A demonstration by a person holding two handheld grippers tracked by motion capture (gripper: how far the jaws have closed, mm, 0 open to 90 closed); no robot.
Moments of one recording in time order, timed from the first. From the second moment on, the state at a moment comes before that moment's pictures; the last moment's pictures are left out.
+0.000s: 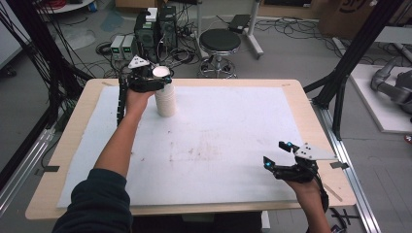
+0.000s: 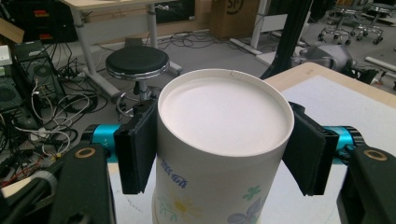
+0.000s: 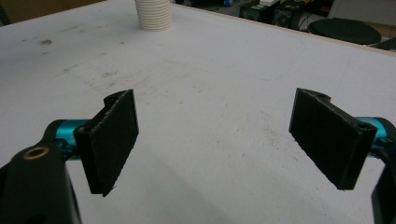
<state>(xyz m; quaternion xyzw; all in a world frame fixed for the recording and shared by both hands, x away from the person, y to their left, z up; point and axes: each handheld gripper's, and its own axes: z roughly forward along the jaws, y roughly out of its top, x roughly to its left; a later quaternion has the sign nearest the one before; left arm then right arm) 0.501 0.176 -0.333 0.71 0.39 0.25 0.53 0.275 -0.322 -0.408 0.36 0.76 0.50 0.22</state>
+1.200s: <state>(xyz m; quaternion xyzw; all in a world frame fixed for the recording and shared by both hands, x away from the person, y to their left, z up) 0.375 0.224 -0.298 0.66 0.32 0.26 0.63 0.276 -0.307 -0.407 0.34 0.77 0.50 0.21</state>
